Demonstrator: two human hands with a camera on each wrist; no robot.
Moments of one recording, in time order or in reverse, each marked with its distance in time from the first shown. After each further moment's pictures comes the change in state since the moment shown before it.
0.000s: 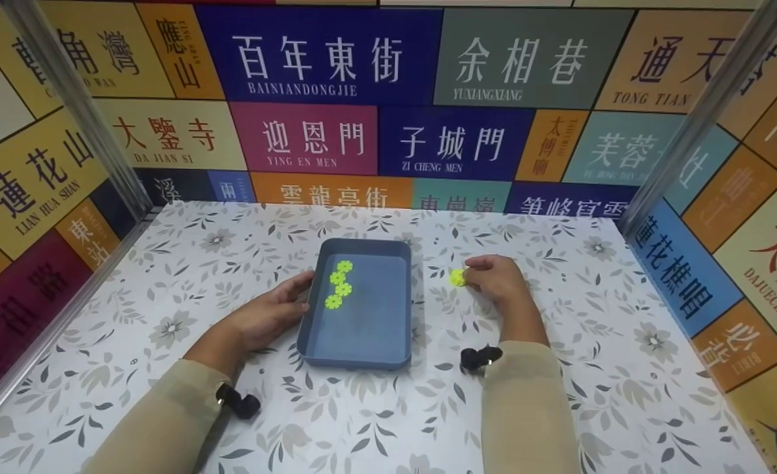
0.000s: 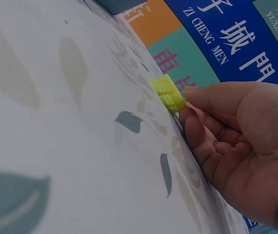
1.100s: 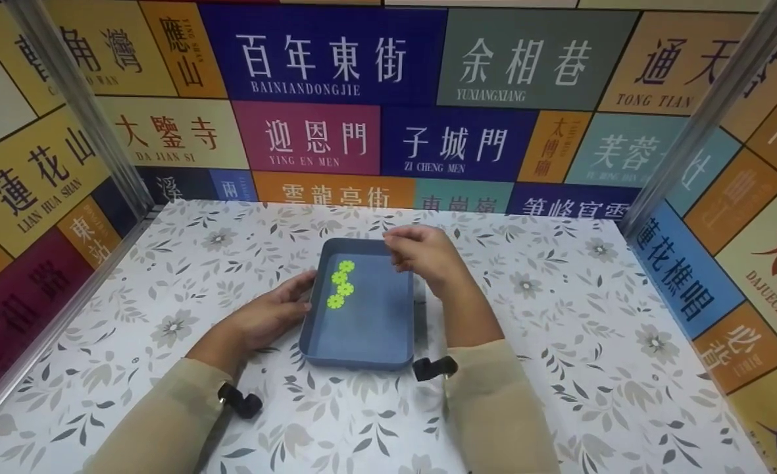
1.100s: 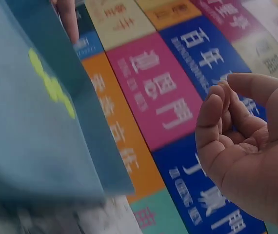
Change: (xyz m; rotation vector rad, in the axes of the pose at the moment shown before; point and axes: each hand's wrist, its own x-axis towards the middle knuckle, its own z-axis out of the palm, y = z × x) left_hand 0.003 -0.002 -0.003 0.009 -0.017 0.012; right_hand -0.053 -0.131 0.077 0.427 -0.215 -0.205
